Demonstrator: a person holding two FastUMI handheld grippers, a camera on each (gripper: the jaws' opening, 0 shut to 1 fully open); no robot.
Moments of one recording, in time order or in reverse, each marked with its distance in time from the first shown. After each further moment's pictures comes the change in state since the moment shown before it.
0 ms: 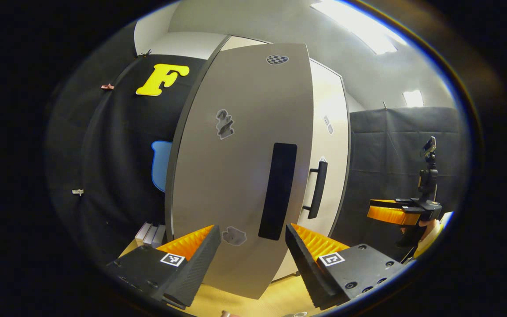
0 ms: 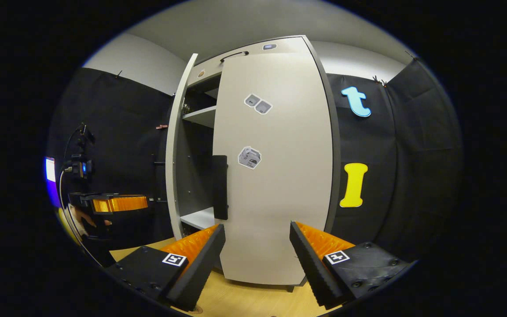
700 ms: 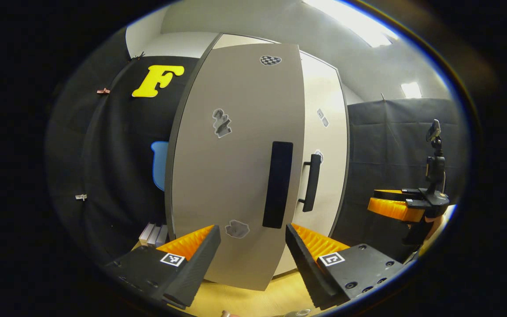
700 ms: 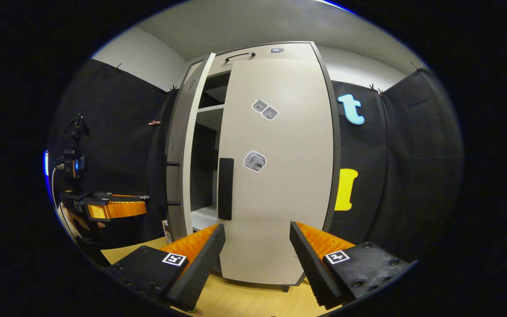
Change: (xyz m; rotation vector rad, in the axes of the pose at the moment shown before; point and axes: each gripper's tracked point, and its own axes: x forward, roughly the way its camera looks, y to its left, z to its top) left arm 0.001 -0.008 -0.005 0.040 0.024 0.001; right arm 0.004 0.017 0.008 -0.062 -0.023 -0.080
